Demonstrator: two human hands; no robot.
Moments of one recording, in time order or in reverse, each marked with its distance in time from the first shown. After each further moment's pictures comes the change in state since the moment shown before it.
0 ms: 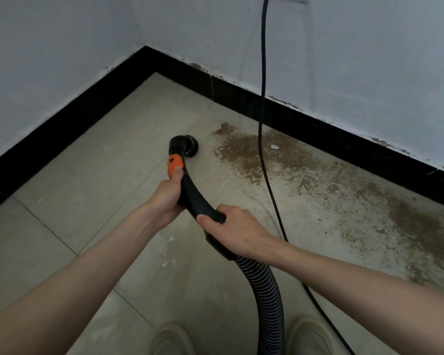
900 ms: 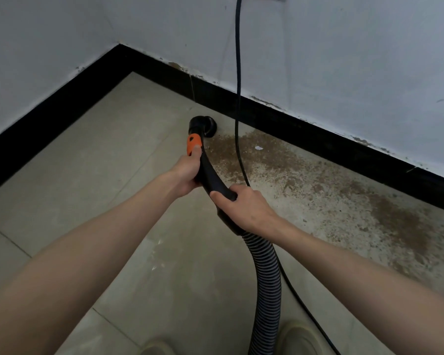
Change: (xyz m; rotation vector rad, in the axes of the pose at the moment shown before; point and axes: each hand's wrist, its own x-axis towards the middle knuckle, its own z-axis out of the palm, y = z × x) left_hand 0.034 0.036 0.077 0.131 -0.103 0.034; right_hand 0.033 0.026 -0.046 -0.023 0.165 0.086
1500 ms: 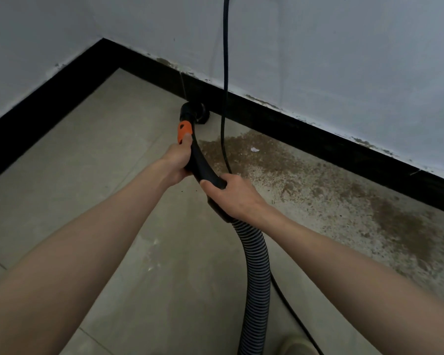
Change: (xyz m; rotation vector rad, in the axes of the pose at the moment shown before) left_hand 0.041 0.023 0.005 0.024 0.034 0.038; right_hand 0.044 -0.008 -0.008 0.009 -0.009 0.001
